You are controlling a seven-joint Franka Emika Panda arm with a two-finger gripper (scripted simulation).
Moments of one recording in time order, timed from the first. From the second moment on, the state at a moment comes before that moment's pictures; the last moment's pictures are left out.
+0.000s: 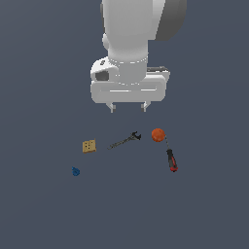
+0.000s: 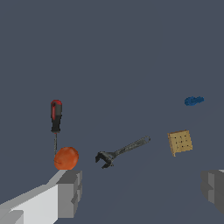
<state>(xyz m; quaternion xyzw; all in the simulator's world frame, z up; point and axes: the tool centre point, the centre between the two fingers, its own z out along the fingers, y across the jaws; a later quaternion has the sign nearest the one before) 0.014 0.012 0.324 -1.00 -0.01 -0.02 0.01</state>
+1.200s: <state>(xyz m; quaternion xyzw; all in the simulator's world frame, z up) 0.004 0.010 0.210 -0.97 0.23 -0.01 0.02</state>
